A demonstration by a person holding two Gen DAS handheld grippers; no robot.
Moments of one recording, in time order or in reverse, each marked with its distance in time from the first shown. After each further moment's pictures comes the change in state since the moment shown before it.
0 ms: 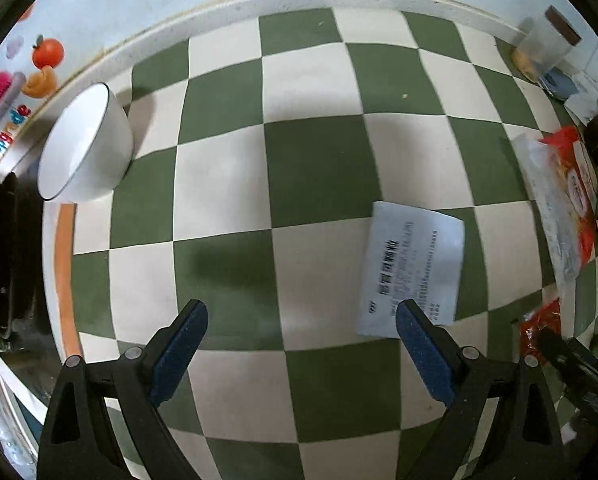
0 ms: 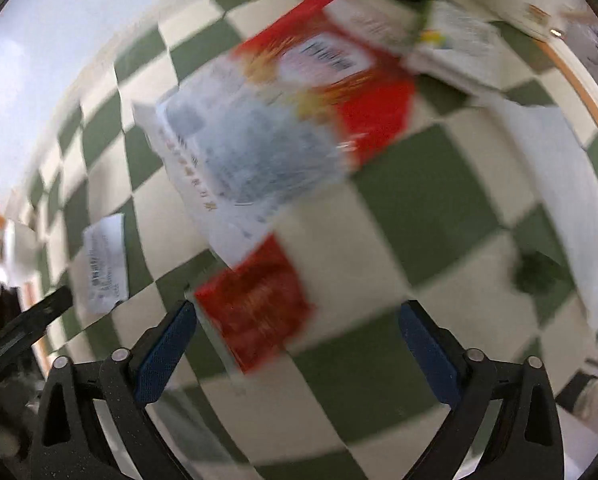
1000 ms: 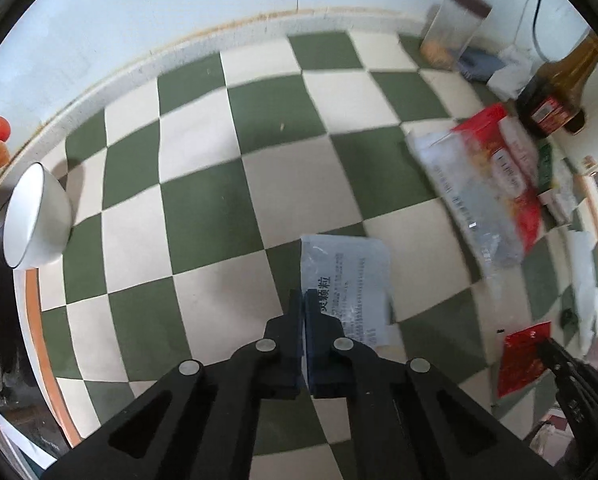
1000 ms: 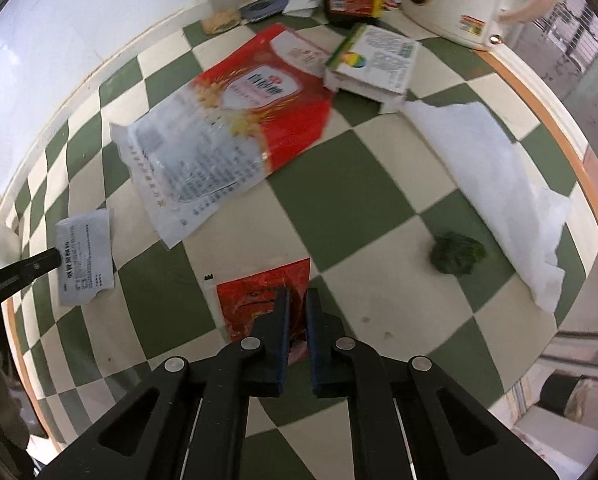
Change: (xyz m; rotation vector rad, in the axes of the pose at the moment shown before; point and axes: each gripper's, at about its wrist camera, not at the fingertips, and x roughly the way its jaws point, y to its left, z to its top) left arm -0.031 -0.045 -0.006 0.167 -0.106 -0.127; right arm -0.058 -0.087 -0.052 0.073 -0.137 0.004
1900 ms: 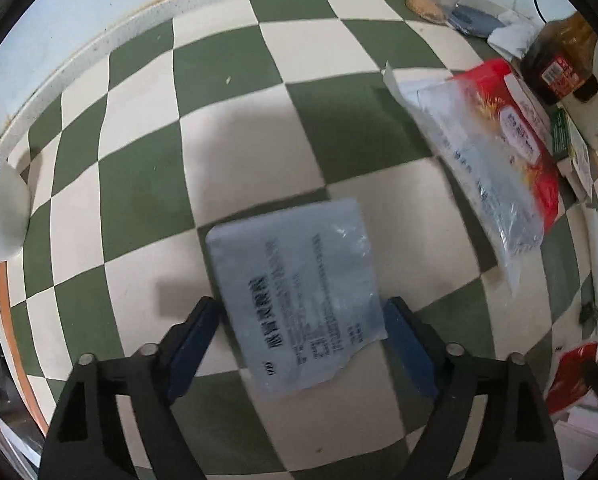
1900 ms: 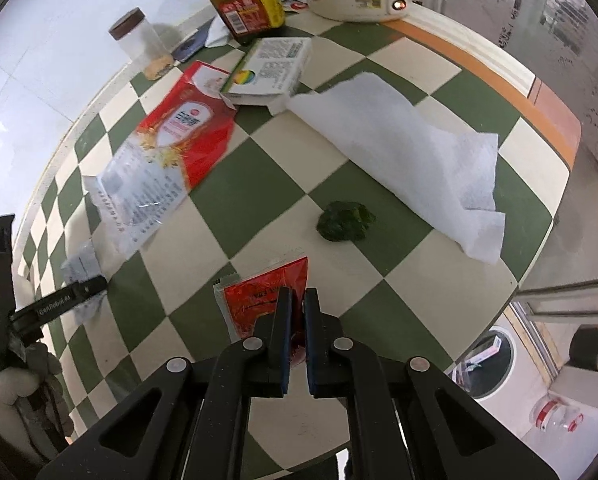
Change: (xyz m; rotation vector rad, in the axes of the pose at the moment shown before) left arm 0.075 -0.049 0.003 0.022 0.068 0.006; right arm -0.012 -0.056 -0.011 0.165 -0.023 0.024
